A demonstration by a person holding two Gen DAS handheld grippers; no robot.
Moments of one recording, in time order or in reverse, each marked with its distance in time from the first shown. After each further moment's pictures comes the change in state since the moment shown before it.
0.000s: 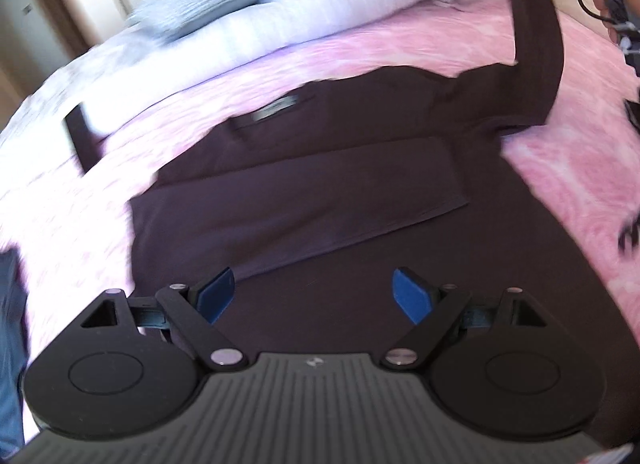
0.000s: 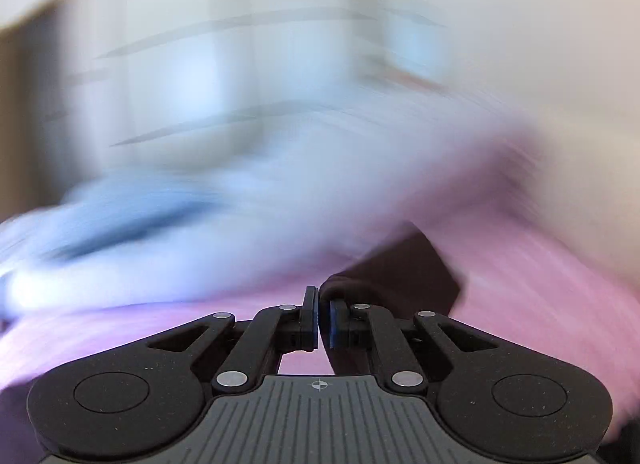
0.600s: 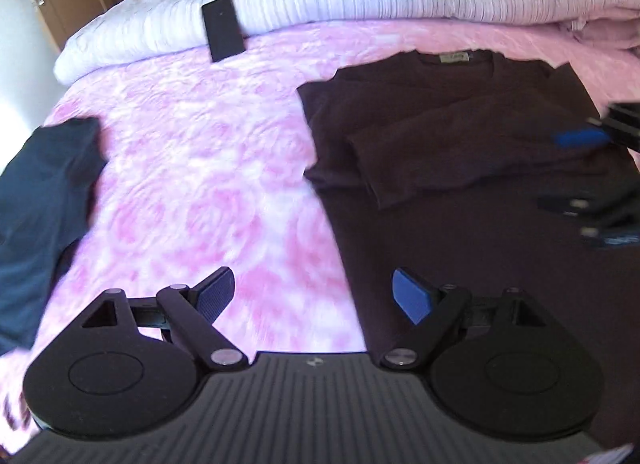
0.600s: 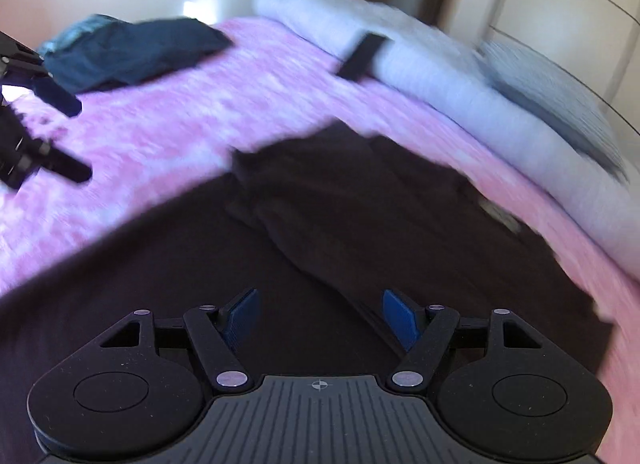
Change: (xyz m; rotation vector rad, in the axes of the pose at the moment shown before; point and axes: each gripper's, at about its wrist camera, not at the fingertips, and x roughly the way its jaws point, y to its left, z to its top) left arm 0.012 0.175 -0.104 -0.237 0.006 0.067; right arm -0.035 0.292 -0.187 -0.682 0.388 0.533
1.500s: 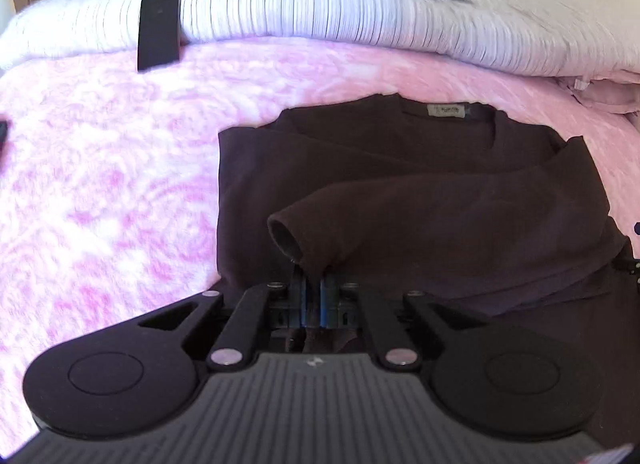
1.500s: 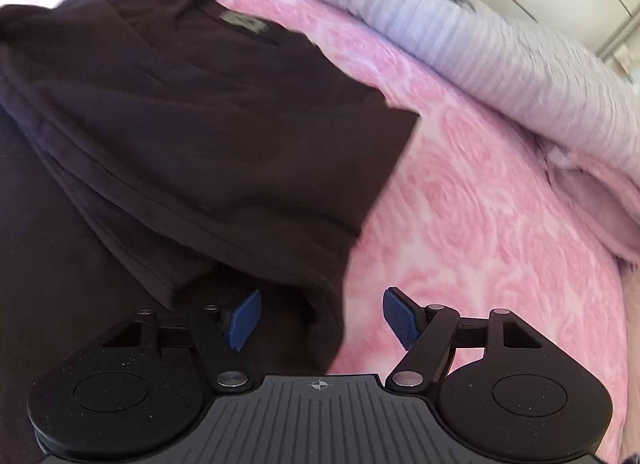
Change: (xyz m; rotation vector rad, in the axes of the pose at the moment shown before) left arm 0.117 -0.018 0.067 -0.140 0.018 -0.171; right arm 0.011 -0.196 -0.093 0.182 0.325 -0.330
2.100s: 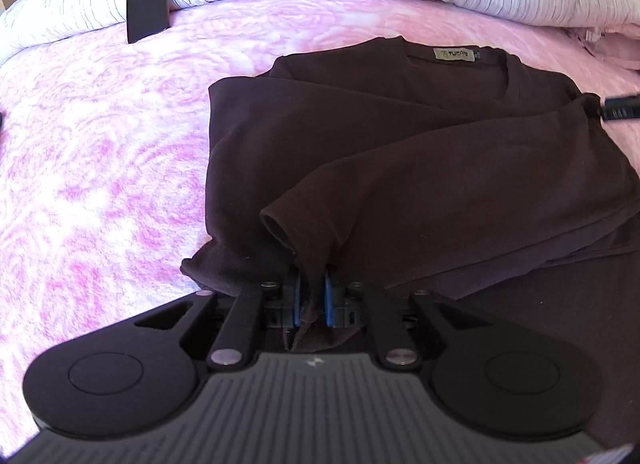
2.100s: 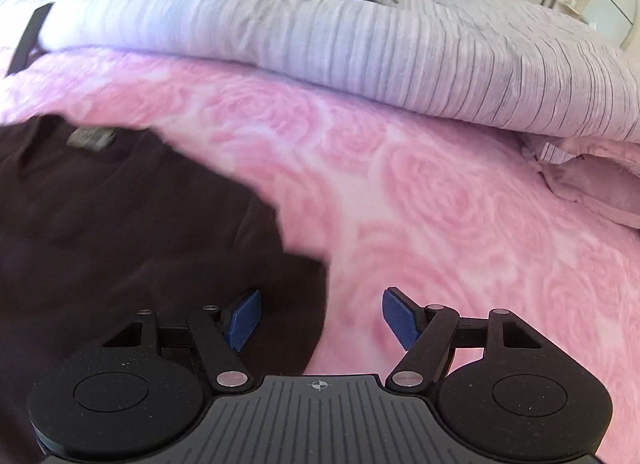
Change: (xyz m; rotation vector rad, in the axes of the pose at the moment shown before) left arm 0.020 -0.011 -0.009 0.072 0.077 0.063; right arm 0.096 -0.083 0.087 0.268 -0.134 -0.021
